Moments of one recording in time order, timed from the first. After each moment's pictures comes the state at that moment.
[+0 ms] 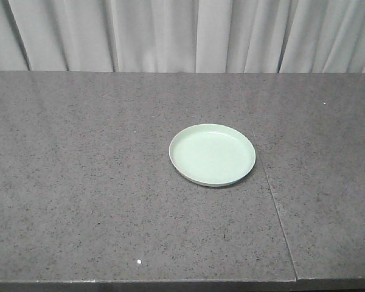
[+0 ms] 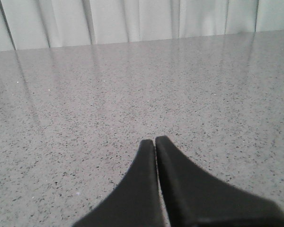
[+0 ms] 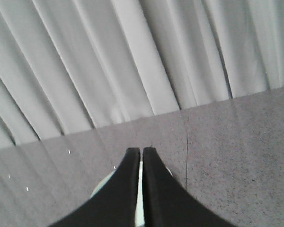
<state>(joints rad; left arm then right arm) 0.03 -0.01 0.03 -0.01 0.24 -0.07 0.06 0.46 -0.56 0.53 0.29 -0.17</state>
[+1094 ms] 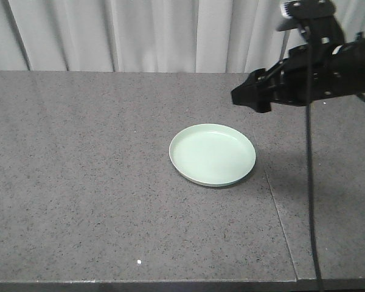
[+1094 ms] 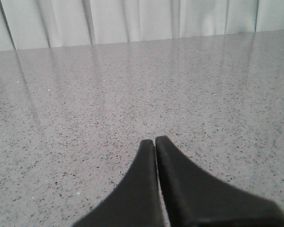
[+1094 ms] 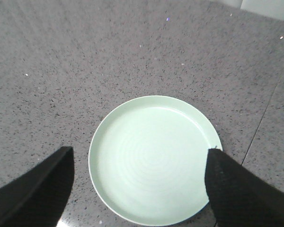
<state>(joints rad) 0.03 -0.01 0.03 -0.01 0.24 -0.07 0.21 1.53 -1.39 0.49 0.74 -0.50</state>
